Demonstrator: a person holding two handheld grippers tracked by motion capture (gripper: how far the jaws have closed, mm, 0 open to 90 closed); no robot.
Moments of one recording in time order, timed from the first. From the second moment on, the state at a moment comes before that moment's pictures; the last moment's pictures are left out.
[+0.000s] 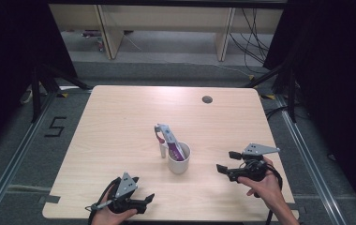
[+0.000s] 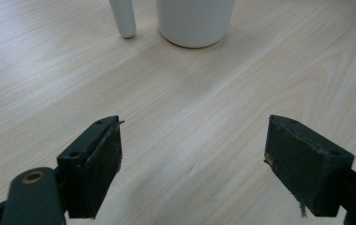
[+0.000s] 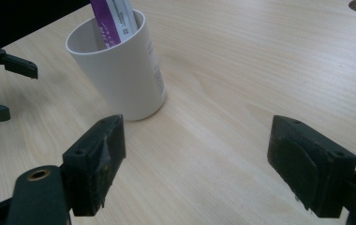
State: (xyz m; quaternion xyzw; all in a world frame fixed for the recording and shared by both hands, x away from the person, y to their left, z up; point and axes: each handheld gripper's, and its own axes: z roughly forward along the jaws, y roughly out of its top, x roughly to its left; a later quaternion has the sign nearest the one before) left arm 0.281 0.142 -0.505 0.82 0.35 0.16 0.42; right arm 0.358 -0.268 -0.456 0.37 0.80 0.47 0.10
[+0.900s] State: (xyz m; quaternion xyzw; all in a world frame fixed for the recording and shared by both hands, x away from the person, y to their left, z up) left arm 0.280 0.141 -0.505 0.82 0.35 0.16 0.42; right arm 0.325 -0.282 -0.466 0.37 0.80 0.47 0.09
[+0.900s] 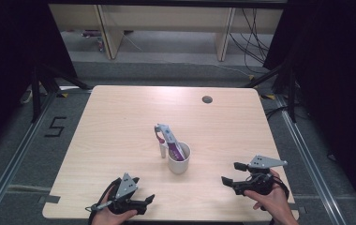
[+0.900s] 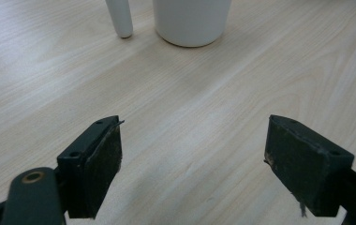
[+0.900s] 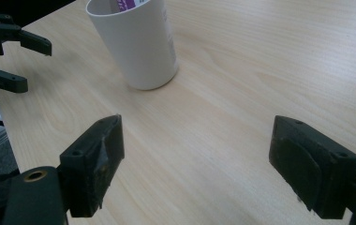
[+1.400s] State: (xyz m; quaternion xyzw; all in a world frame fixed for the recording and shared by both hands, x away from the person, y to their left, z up) left arm 0.280 0.142 -0.505 0.82 0.35 0.16 0.42; right arm 0.311 -0.287 -0.473 0.37 0.81 0.45 0.09
